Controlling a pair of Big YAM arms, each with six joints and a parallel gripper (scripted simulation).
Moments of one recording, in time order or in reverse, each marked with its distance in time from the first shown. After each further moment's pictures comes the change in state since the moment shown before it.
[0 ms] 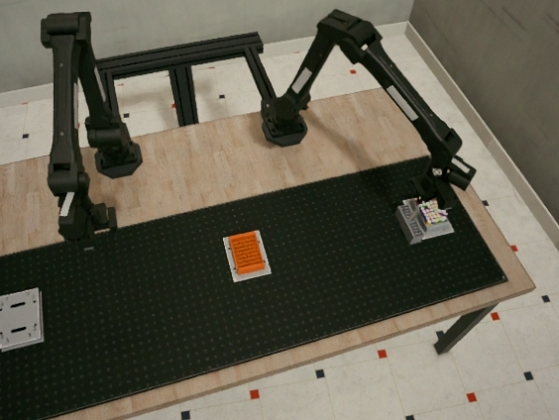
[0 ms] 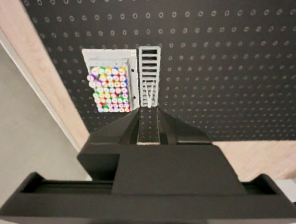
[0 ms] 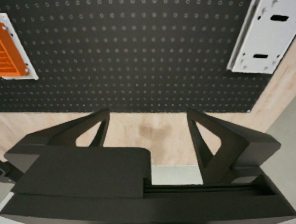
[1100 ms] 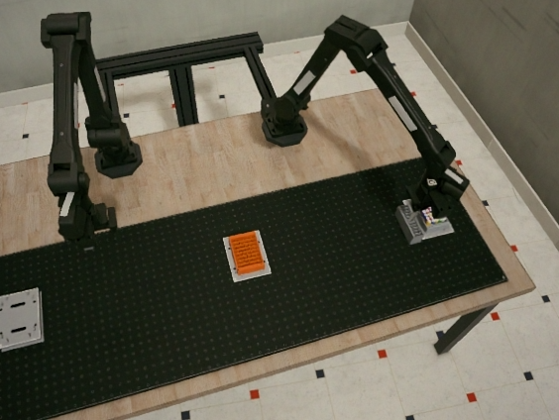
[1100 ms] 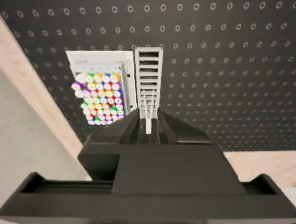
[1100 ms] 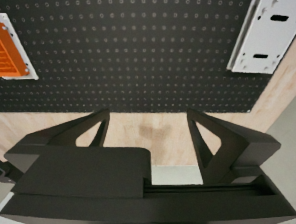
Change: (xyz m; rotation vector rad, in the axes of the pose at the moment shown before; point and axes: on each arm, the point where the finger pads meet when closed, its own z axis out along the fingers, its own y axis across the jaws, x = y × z) left arm 0.001 -0.001 0.049 0.001 0.002 0.000; right arm 0.000 0.000 0.000 0.000 0.000 0.000
